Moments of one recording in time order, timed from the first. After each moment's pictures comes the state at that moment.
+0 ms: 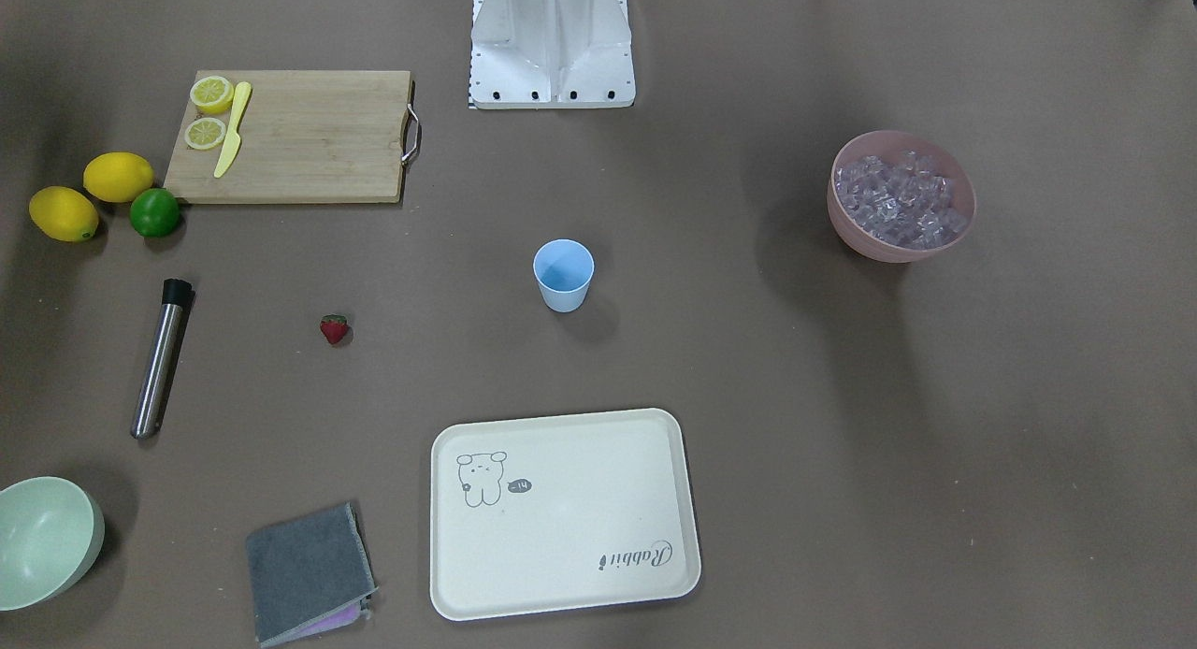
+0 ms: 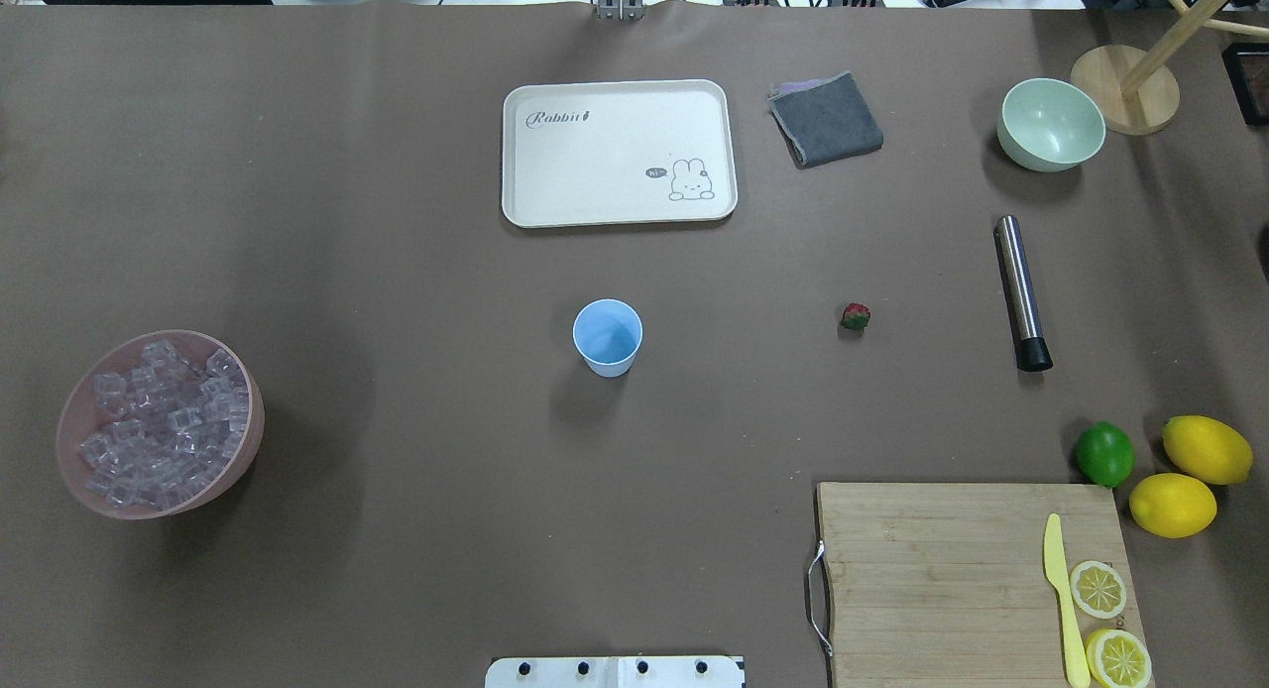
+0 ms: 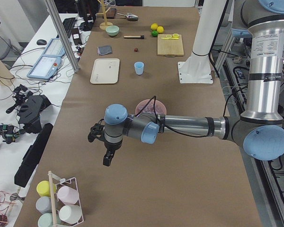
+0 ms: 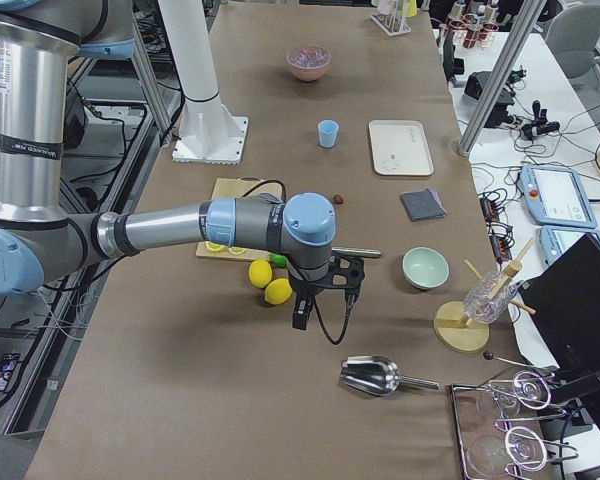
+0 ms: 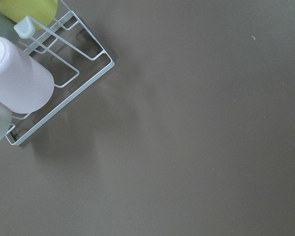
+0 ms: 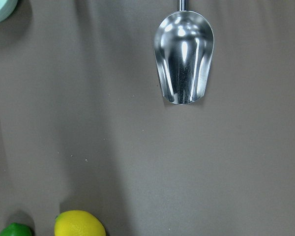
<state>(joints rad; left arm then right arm) -1.51 -1.55 -1.61 -1.84 -2.21 0.00 1.65 -1.72 1.92 -1.82 2.34 0.07</state>
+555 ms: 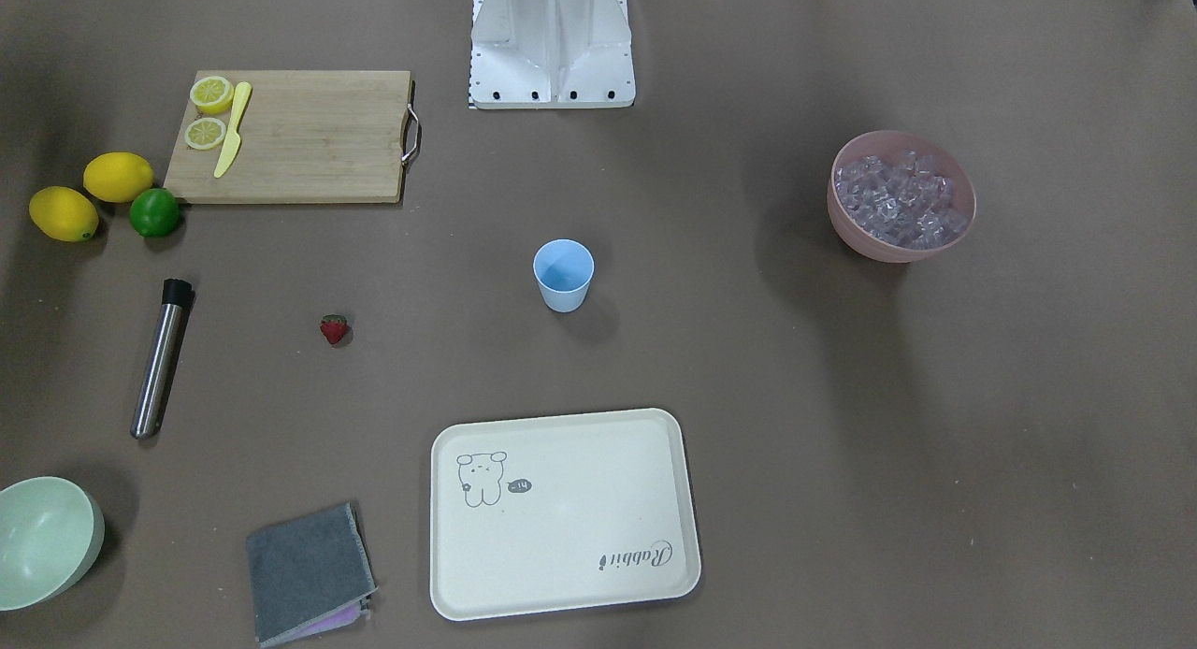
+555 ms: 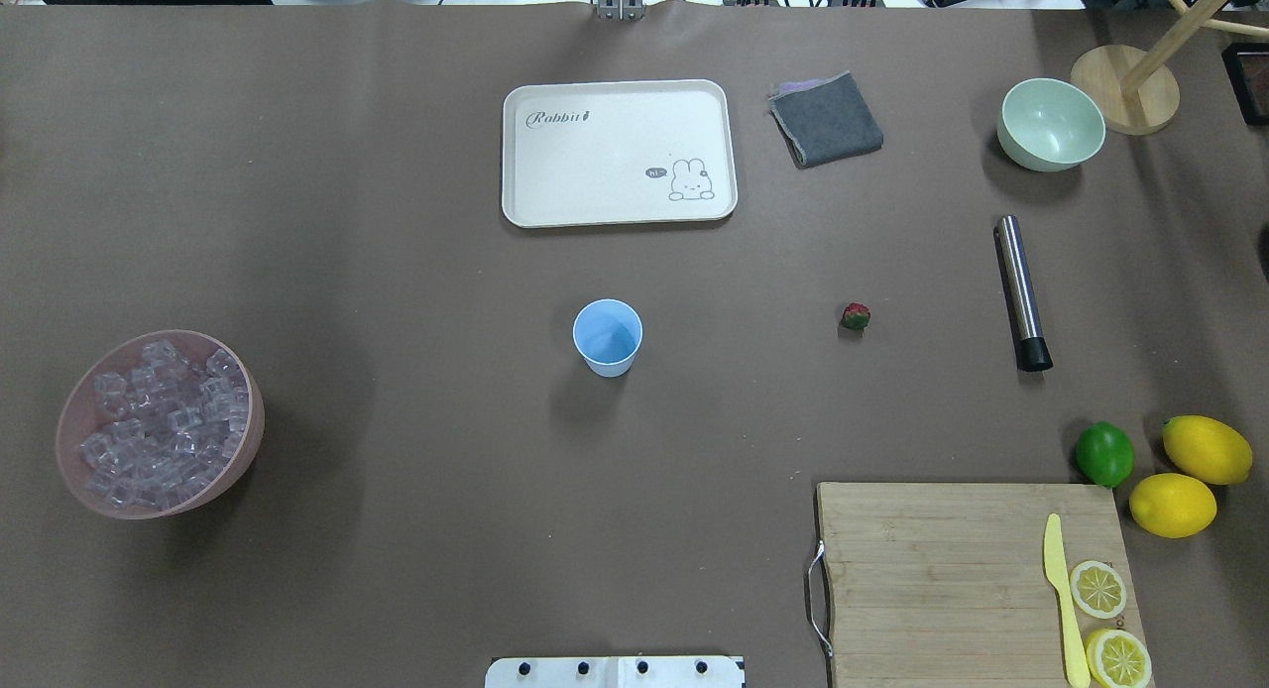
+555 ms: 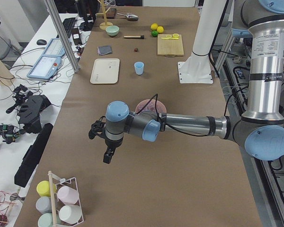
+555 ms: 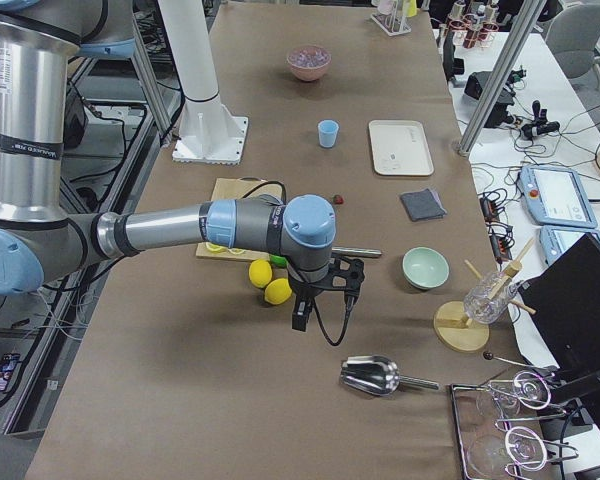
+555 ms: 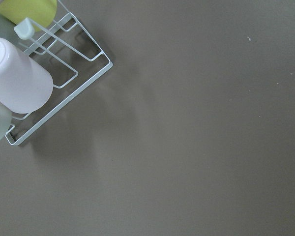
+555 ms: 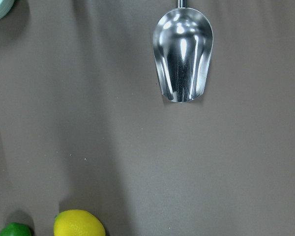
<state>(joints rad) -1.51 -1.54 -1.65 -1.84 -2.21 -0.01 1.65 -1.72 1.91 -1.82 2.34 0.07</state>
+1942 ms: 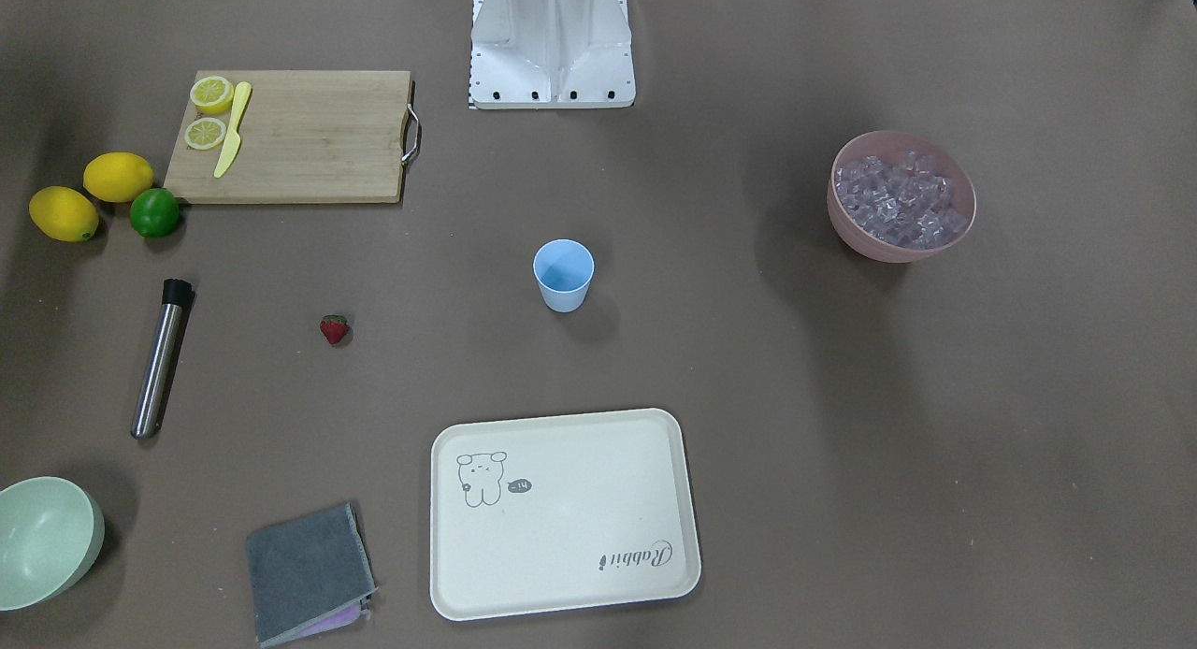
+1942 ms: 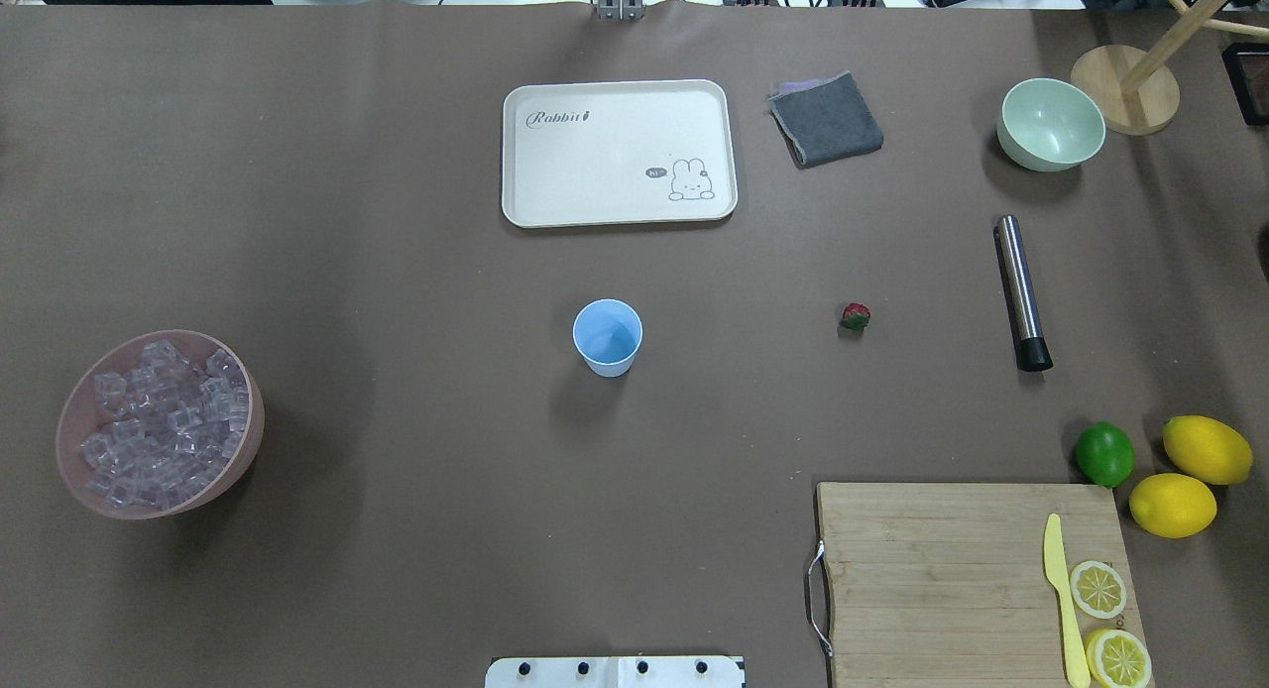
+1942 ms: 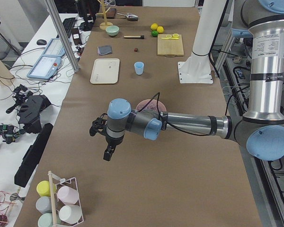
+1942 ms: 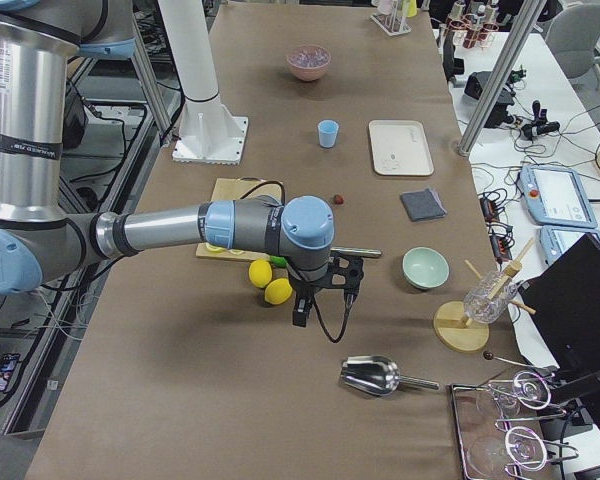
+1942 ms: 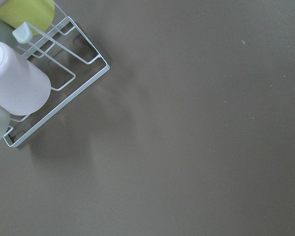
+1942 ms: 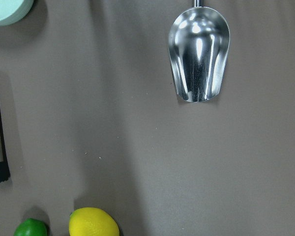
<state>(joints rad) -1.51 -1.53 -1.69 -1.86 -2.21 -0.01 1.65 -1.73 1.91 -1.81 2.39 0.07</state>
